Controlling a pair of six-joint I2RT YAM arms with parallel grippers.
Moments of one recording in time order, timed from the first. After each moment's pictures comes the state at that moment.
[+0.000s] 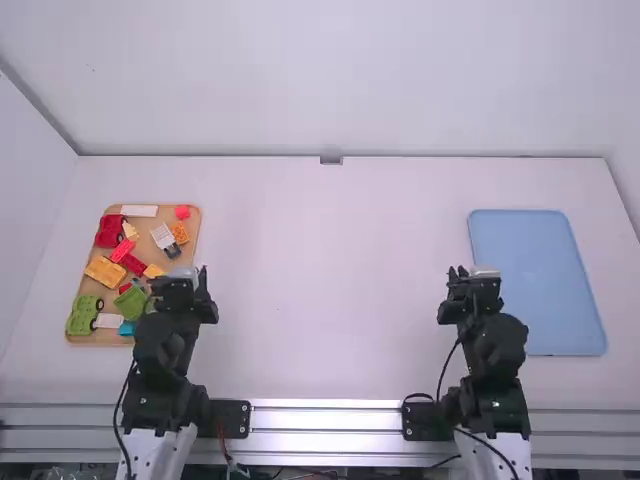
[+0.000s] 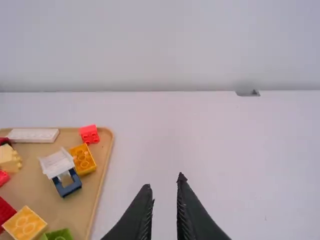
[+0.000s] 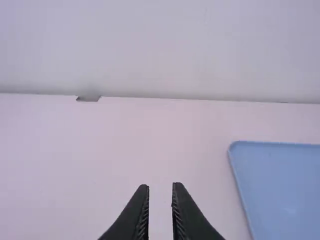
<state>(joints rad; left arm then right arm) 0.00 0.19 0.18 -0.19 -0.02 0.00 0.01 0.24 0.21 -0.18 -0.09 -0.05</state>
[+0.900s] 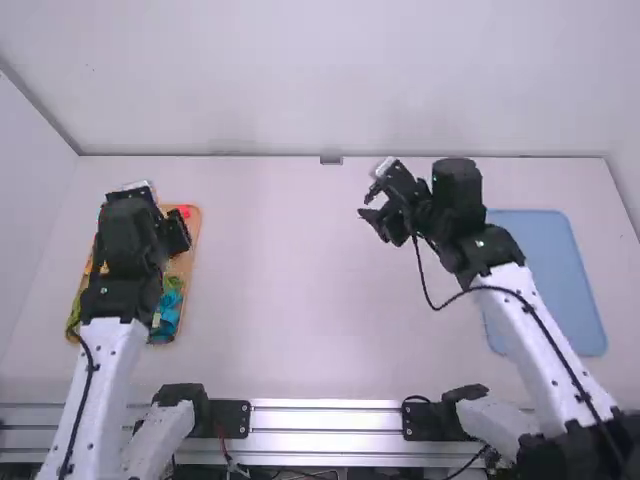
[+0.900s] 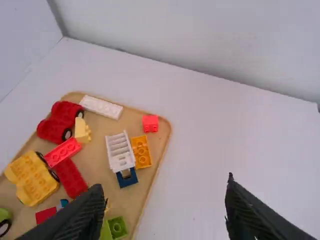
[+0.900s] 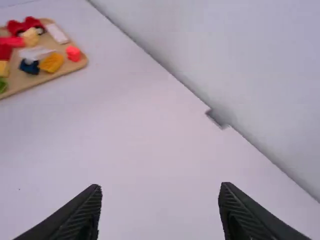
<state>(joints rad) 0.12 0.96 0.93 -0.53 -0.20 -0.18 0.32 1.27 1.16 -0.48 -0.43 -0.48</state>
